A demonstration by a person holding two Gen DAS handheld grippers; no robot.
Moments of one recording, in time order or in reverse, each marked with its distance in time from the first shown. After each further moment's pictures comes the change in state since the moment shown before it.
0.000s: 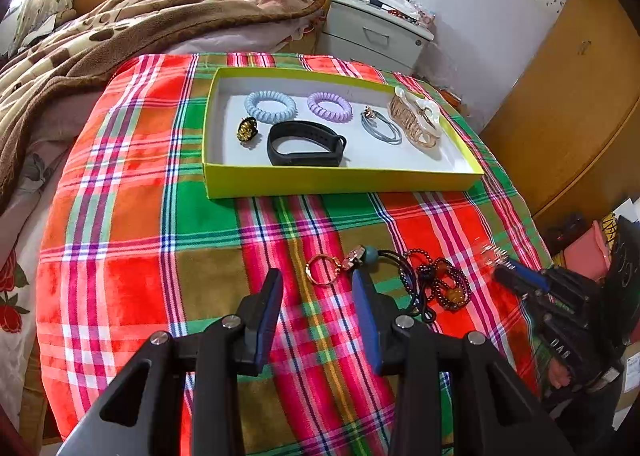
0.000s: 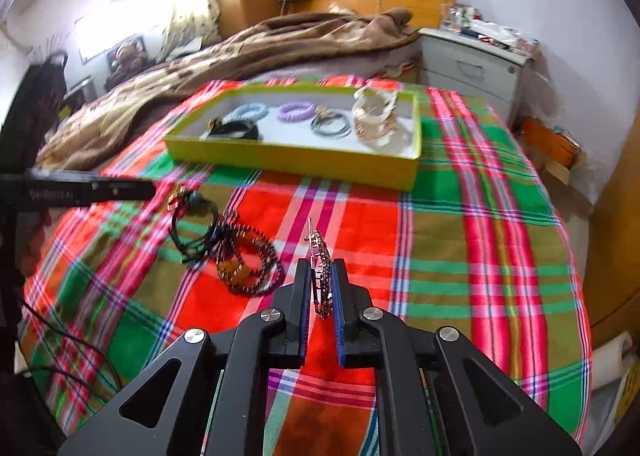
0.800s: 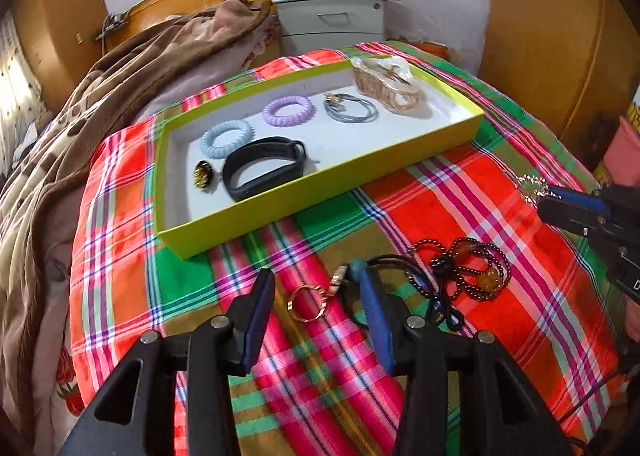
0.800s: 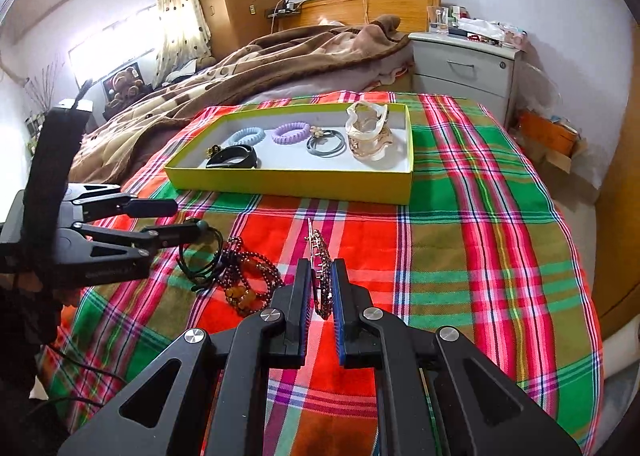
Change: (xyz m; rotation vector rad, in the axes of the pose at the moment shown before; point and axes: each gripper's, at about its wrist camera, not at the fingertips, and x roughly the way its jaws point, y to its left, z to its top) left arm 0.031 -0.052 0.006 0.349 0.007 0.181; right arm 0.000 -0.005 0.007 0.067 -0.039 0.031
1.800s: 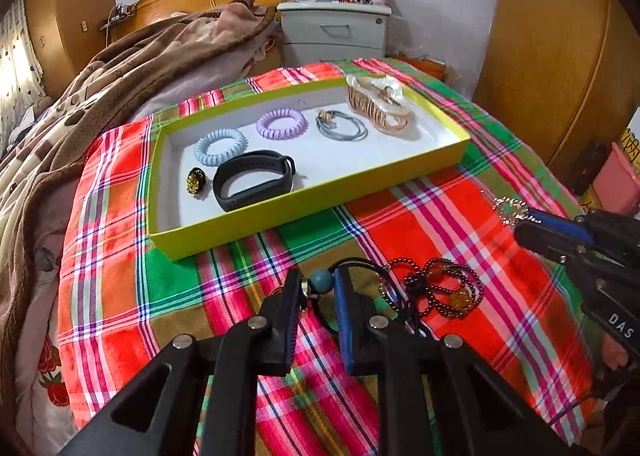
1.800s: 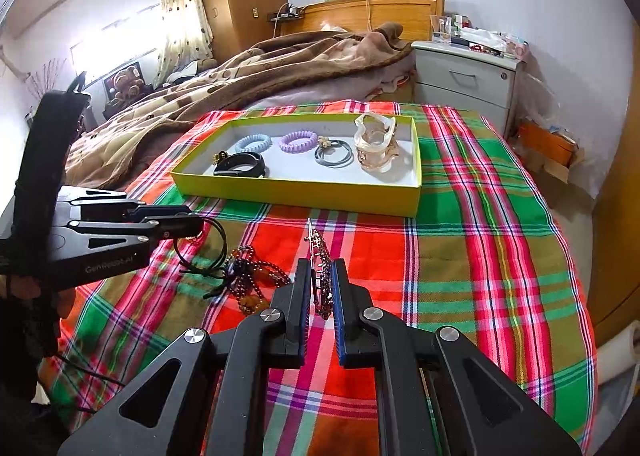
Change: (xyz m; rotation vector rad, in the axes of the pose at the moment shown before) left arm -0.016 0.001 0.002 -0.076 -0.042 -0.054; right arm -0.006 0.014 0.005 -0.023 -0.021 -0.018
